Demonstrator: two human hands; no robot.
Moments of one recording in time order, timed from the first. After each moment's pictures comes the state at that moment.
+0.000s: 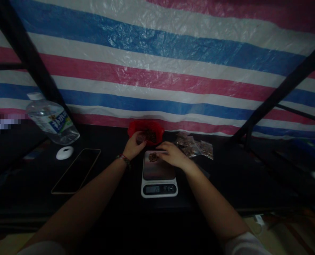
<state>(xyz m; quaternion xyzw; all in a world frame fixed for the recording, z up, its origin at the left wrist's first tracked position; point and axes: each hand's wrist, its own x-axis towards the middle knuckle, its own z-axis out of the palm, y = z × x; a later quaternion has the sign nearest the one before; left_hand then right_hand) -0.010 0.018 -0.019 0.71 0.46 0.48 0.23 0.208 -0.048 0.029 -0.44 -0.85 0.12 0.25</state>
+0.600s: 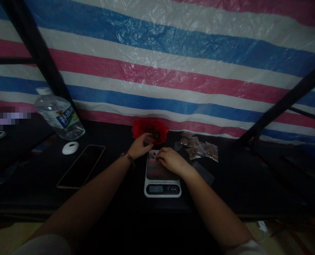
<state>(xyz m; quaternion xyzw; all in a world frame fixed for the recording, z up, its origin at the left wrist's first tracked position) -0.009 0.013 -0.018 0.77 0.39 0.43 0.26 0.180 -0.063 0.027 -0.42 -0.90 0.06 0.11</state>
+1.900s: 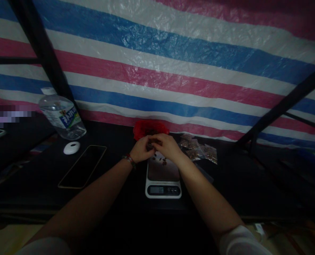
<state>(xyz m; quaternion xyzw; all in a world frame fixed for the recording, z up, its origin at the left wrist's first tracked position) -0.006 -0.005 -0.004 0.81 0.35 0.45 0.16 0.148 -0.029 0.062 -0.41 -0.85 0.13 0.32</state>
